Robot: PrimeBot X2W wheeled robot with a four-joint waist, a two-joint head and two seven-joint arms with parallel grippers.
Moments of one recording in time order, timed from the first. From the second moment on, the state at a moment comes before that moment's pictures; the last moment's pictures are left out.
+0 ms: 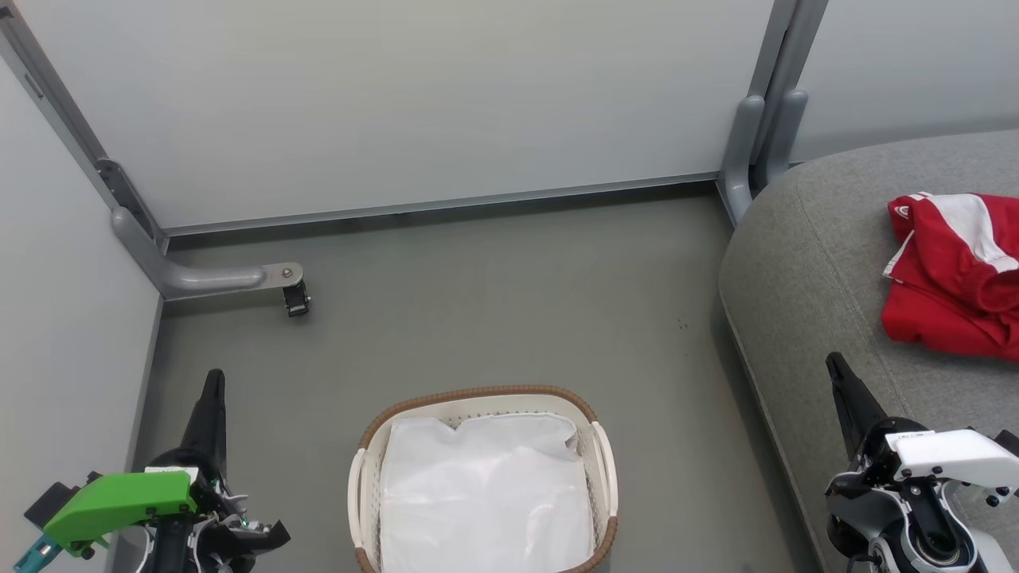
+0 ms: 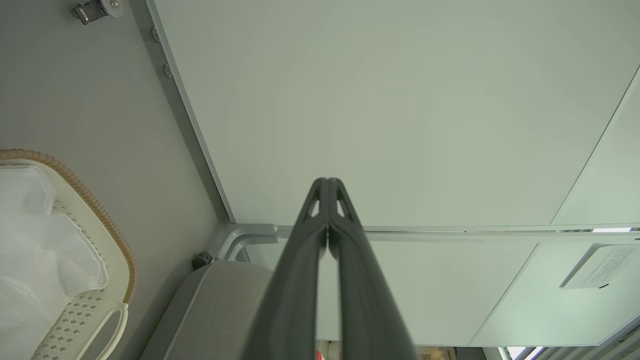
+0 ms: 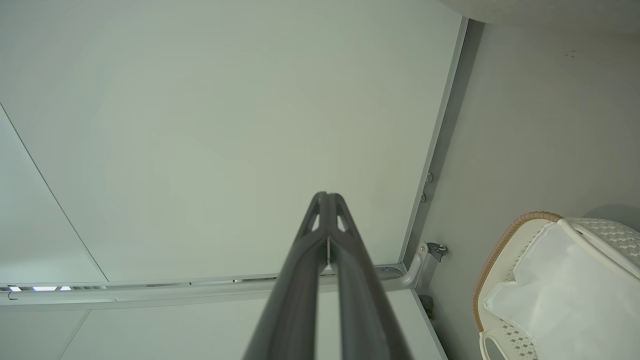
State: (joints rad) left arm -0.10 0.05 0.11 0.25 -1.61 -0.13 0.11; right arm -0.11 -0.05 -0.11 0.25 1.61 0.13 0.11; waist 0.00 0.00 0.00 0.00
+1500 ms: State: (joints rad) left arm -0.10 0.05 0.11 0.24 -1.61 -0.13 0.11; right arm -0.11 -0.05 -0.11 0.25 1.61 0.13 0.11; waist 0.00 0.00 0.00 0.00
